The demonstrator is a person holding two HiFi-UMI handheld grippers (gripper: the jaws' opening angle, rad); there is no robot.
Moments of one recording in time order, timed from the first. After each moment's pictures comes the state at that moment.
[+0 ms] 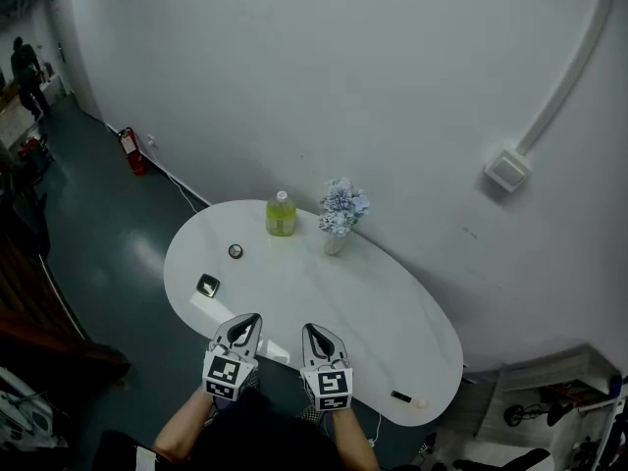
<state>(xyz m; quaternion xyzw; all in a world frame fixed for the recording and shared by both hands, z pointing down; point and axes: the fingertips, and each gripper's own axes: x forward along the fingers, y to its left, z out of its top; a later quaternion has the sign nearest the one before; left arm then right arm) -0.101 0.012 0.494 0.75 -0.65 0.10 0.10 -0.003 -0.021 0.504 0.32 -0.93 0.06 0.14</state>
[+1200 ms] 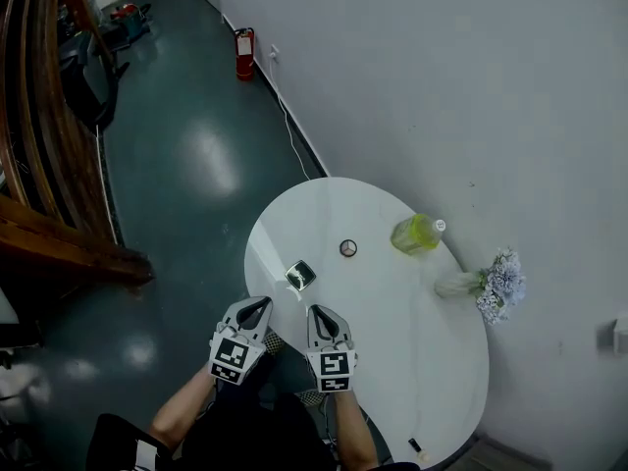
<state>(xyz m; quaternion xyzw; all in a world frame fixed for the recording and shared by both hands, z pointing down) -0.355 0.077 0.613 0.61 -0.76 0.09 0.22 -0.289 0.012 0.632 0.10 -0.96 0.05 0.27</state>
